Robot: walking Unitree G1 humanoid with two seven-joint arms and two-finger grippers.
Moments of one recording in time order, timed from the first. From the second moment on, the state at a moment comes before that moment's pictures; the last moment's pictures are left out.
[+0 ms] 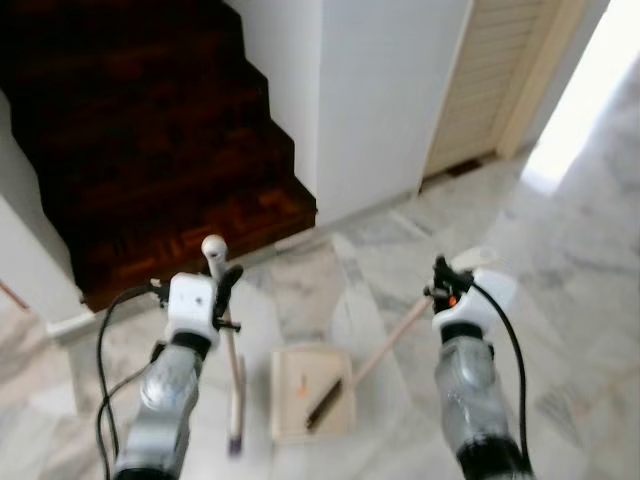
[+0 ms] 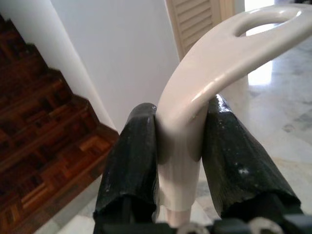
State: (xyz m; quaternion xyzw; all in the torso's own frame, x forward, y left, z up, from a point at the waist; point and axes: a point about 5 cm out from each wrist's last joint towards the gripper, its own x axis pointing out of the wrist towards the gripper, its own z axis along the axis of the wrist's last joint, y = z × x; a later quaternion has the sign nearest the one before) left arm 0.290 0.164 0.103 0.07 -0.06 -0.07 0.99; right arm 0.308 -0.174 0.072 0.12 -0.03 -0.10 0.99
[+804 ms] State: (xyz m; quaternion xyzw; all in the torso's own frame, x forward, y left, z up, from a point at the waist) left arm 0.287 0.174 0.102 0.08 -0.06 -0.06 0.99; right arm 0.311 -0.165 0.078 0.10 -0.04 -0.08 0.99
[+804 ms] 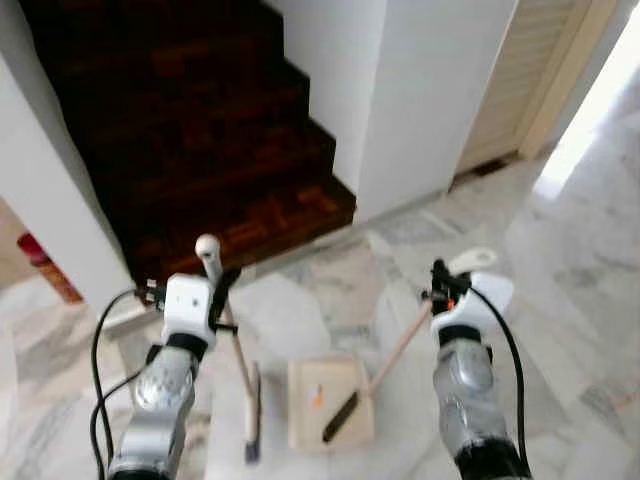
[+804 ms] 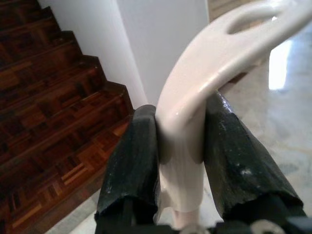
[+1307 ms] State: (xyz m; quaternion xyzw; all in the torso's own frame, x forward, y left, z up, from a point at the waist) left arm 0.288 0.169 0.104 0.08 -0.05 -0.06 0.99; right arm 0.309 -0.168 0.077 0.10 -0.04 -0.08 0.99
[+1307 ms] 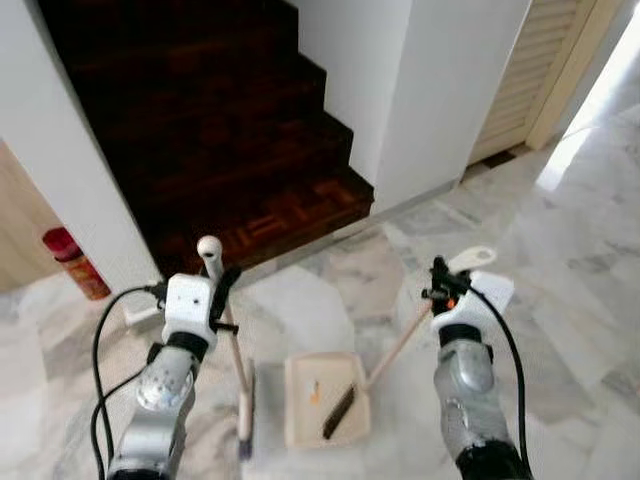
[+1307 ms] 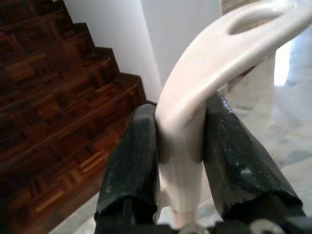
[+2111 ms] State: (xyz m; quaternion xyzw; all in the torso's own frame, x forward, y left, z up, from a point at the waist) left arm 0.290 0.174 0.107 0.07 -0.06 -0.06 0.99; right arm 0.310 -0.161 0.077 0.09 -0.03 -0.05 0.99
